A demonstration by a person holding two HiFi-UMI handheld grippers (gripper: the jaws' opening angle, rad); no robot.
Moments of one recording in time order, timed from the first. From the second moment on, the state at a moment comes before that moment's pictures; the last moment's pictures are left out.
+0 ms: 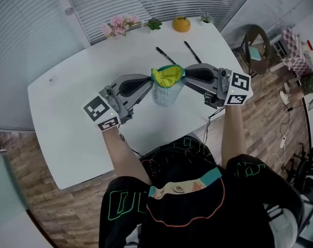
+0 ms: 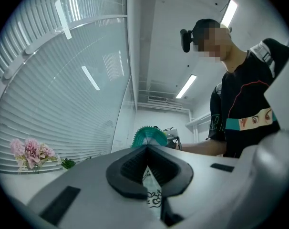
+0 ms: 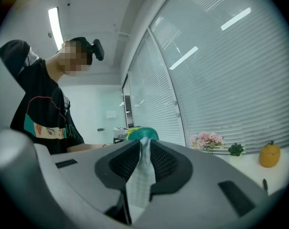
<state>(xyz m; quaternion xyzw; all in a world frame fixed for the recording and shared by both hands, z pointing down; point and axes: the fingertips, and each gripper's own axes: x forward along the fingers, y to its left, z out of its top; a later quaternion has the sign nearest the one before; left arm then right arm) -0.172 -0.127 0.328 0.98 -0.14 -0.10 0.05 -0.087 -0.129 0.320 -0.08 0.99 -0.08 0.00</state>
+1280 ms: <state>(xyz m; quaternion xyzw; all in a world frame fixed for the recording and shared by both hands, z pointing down) -0.171 -0.170 0.372 0.97 -0.19 -0.06 0.10 -0.092 -0.376 0.486 -0.32 0.84 -0.19 -0.40</state>
